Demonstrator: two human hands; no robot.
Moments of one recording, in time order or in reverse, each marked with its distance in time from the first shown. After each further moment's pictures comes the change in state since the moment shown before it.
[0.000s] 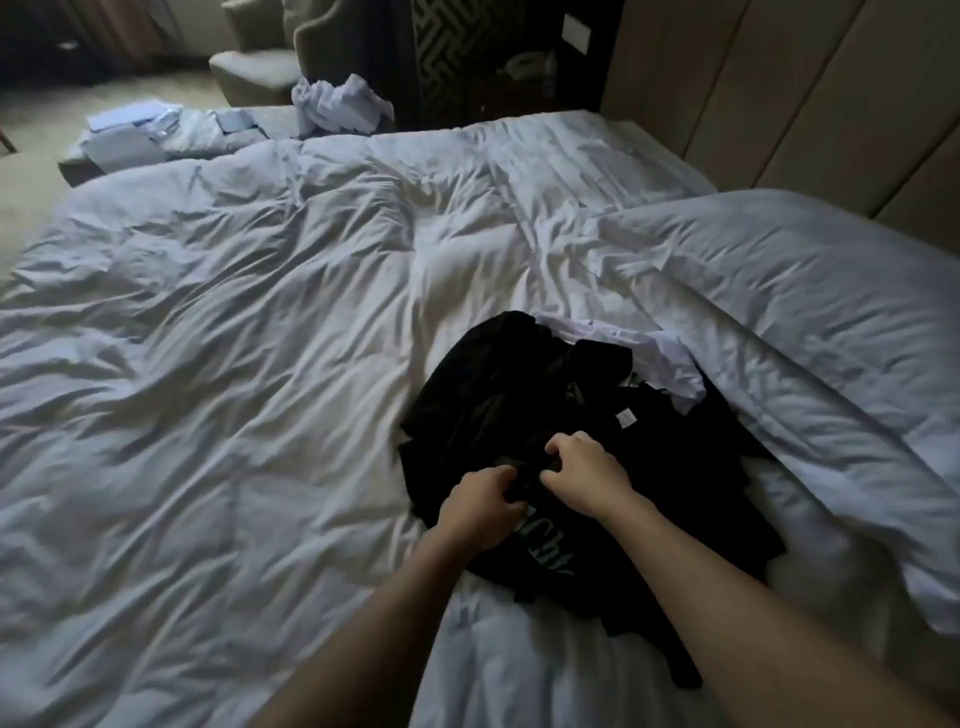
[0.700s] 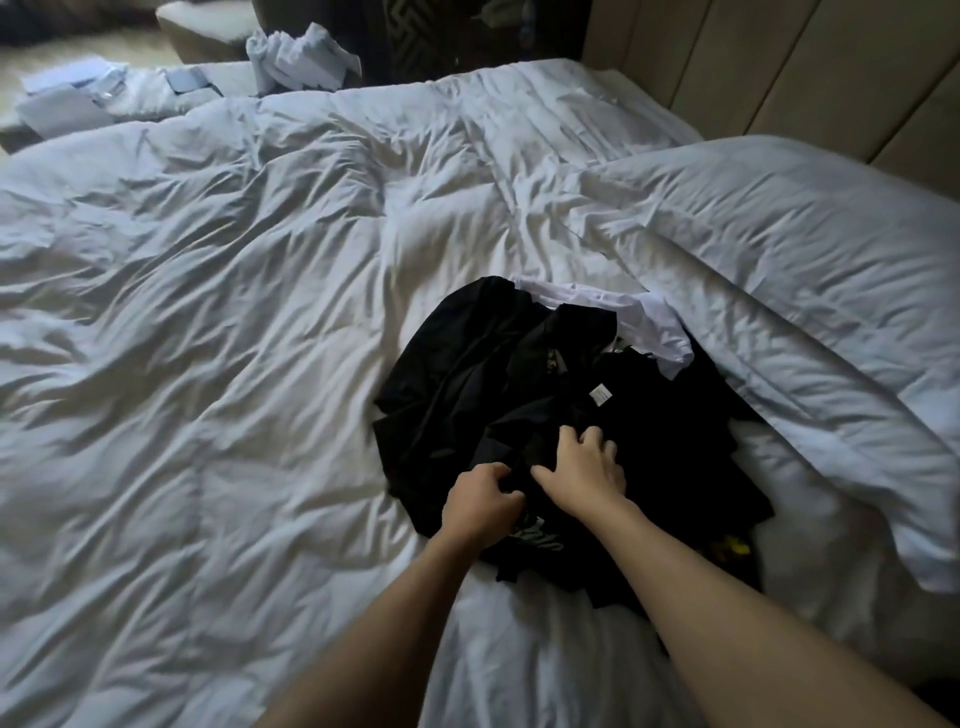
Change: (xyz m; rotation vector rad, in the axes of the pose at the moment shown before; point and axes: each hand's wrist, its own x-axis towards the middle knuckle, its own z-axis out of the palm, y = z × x) left_hand 0.014 -0.001 0.052 -0.161 0.018 -0.130; right_hand 0.002 0.028 0.037 -0.068 0.034 0.225
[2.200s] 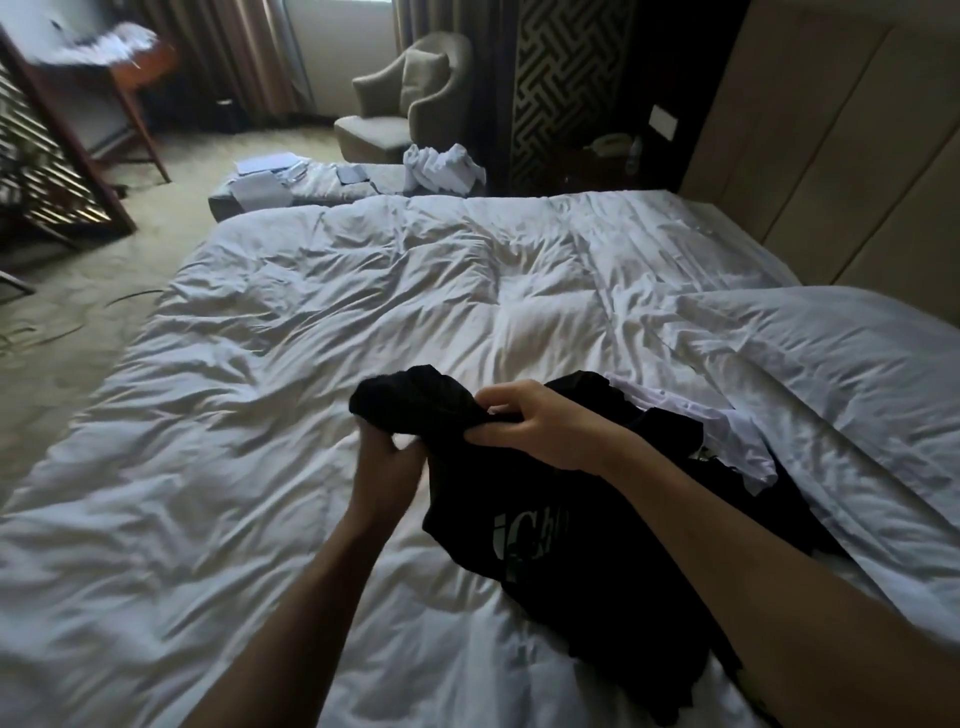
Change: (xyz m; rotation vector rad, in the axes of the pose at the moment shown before) left_hand -0.093 -0.041 -0.224 -0.749 0.702 0.280; right_hand -0.100 -0.187 -0.141 0.594 -0.424 -0.935
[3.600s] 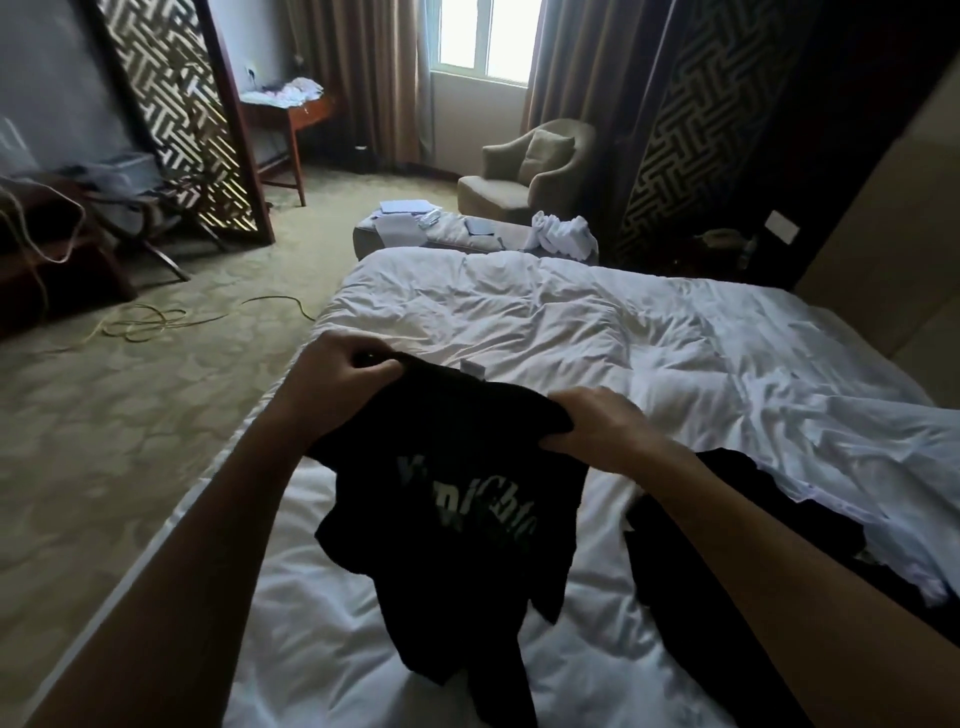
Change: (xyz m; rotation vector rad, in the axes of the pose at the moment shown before) left_hand 0.044 0.114 -0.379 0.487 -0.070 0.247; right_hand 0.123 -0.153 0.197 -1.011 0.178 0.080
